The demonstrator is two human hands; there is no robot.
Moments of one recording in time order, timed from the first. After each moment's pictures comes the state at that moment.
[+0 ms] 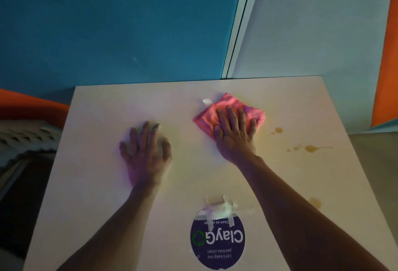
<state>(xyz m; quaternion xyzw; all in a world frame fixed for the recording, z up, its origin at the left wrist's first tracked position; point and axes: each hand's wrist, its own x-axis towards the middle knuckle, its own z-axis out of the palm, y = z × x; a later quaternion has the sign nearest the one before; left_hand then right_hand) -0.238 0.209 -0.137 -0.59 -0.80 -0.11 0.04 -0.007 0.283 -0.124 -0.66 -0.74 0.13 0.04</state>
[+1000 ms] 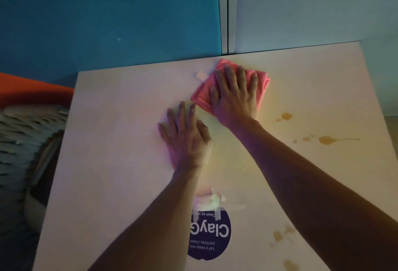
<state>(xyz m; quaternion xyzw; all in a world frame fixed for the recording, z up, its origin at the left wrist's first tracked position) -0.103 0.235 -0.134 -0.55 -0.83 -0.09 0.01 0.007 0.345 -0.122 -0.62 -0.78 0.08 0.08</state>
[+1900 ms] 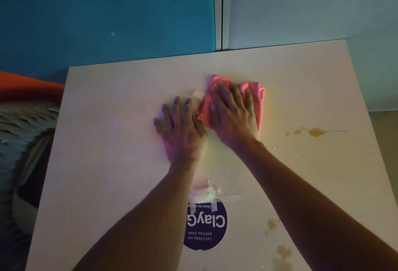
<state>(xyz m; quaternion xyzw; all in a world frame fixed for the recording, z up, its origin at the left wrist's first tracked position) -0.107 0.236 -0.139 -0.57 -0.82 -0.10 0.02 0.028 0.288 -0.125 -0.58 -0.80 0.05 0.14</state>
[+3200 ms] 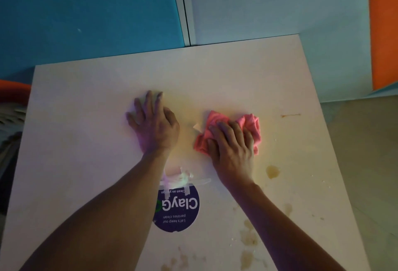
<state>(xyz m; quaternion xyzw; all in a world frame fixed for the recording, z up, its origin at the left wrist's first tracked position) -0.104 0.235 -0.135 -0.56 -0.82 -0.12 0.01 0.092 0.173 -0.125 -0.62 -0.74 0.02 0.26</state>
